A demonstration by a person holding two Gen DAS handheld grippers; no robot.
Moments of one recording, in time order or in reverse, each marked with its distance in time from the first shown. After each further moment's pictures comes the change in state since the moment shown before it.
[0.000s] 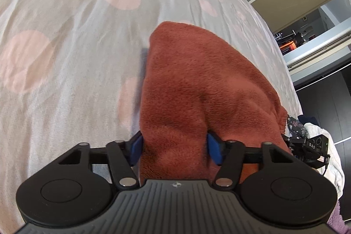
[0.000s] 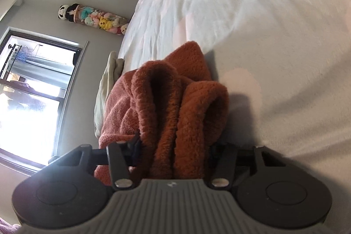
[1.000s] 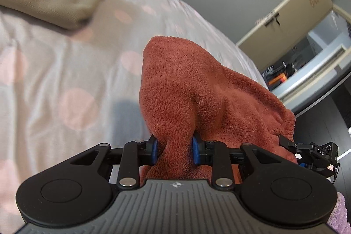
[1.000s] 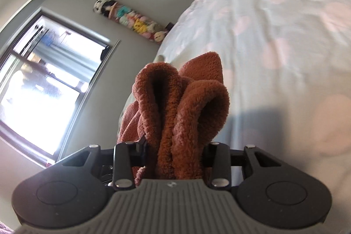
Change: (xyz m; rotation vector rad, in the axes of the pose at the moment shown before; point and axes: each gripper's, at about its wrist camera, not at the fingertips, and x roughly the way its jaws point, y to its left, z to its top) left arm -0.122 0.021 -0.003 0.003 -0.276 -0.022; right arm 0.021 0.145 -0.017 -0.199 -0.071 0.073
